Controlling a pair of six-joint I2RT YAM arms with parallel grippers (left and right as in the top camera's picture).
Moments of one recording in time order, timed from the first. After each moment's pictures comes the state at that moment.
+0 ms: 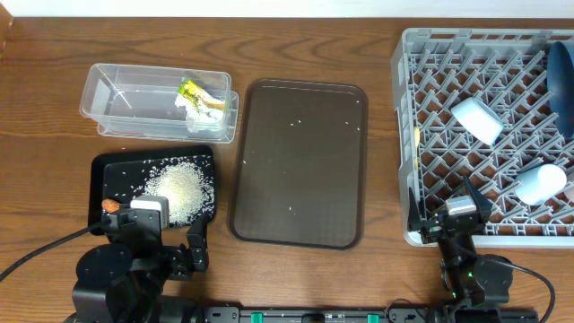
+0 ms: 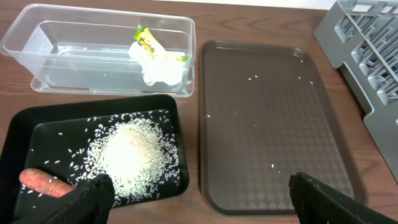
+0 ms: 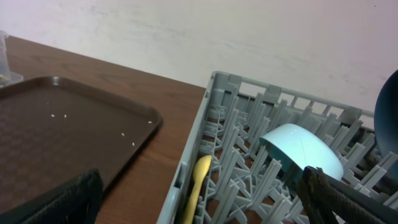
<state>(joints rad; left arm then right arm) -0.12 0.39 0.90 -1.08 0.07 -0.12 0.02 0.01 0.01 -0.06 -0.14 -0.19</state>
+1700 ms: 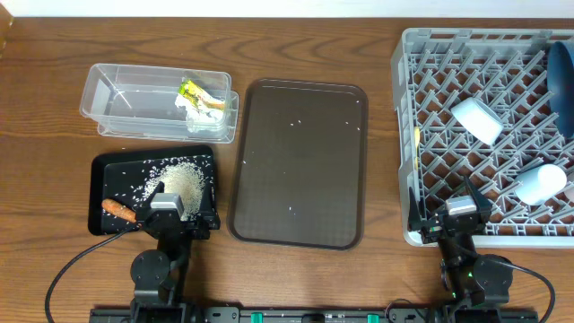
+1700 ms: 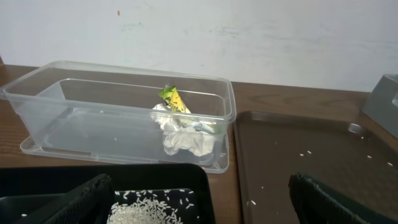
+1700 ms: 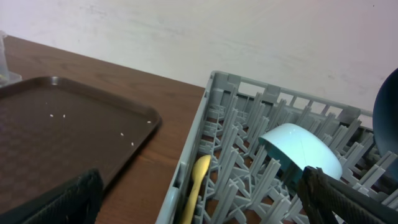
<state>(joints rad) -0.04 0.01 0.02 -0.12 0.01 -0.11 0.02 0.01 0.01 -0.06 -0.14 -0.19</state>
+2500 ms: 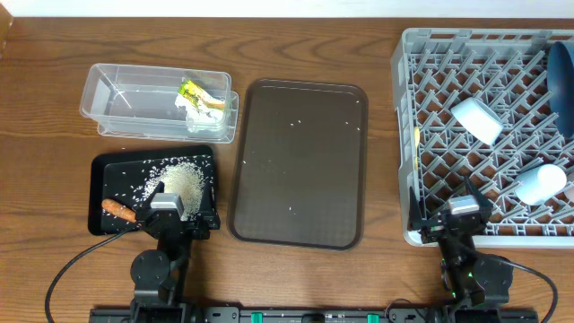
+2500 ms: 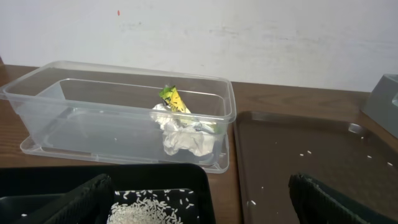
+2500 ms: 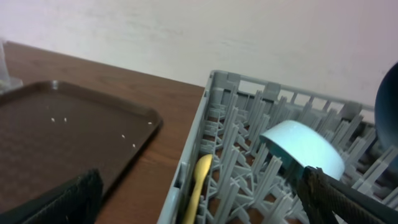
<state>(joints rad) -0.04 0.01 0.02 -0.12 0.01 -0.11 0.02 0.01 0.01 -0.06 -0.13 -0.13</state>
